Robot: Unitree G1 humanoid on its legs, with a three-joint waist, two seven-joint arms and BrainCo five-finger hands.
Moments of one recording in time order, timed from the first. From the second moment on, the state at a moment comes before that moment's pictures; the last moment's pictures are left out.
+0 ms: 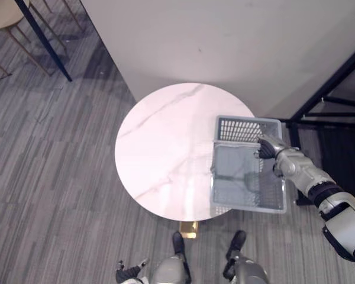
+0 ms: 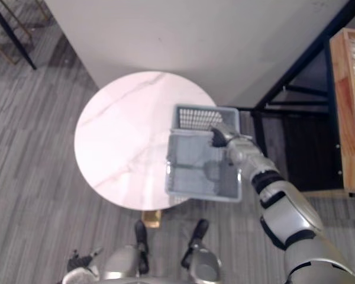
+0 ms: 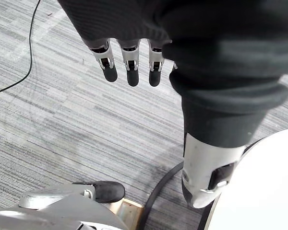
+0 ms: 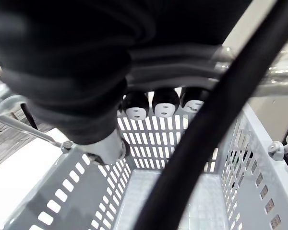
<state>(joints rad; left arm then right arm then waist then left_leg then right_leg) 0.11 0.08 0.12 1.00 -0.23 -0.15 0.39 -0.83 -0.57 0.64 0.96 -0.52 -0.20 -0.11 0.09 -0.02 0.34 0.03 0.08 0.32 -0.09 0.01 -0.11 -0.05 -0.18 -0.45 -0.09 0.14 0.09</state>
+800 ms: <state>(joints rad) 0.16 0.10 0.19 1.07 -0.13 -0.08 0.34 -0.26 -0.81 0.55 0.19 -0.57 -0.30 -0.07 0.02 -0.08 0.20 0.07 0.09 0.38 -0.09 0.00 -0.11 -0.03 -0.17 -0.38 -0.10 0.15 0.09</state>
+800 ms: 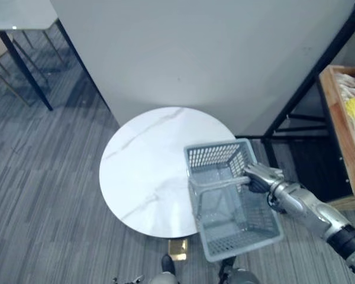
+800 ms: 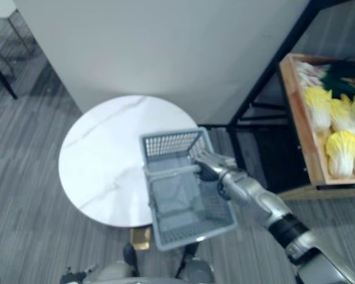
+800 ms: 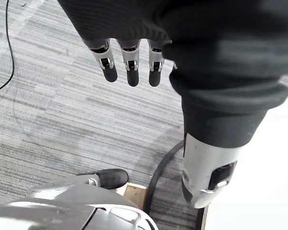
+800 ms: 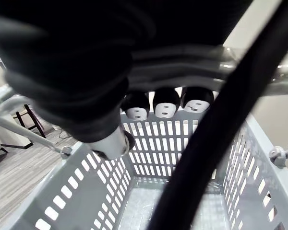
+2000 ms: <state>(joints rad) 0.14 0.12 0.20 1.14 -0.06 -0.04 0.37 -0.14 -0.63 0.41 0.17 -0.62 -0.30 -0.18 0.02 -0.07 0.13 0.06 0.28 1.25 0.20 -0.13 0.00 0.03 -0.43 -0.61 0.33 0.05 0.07</state>
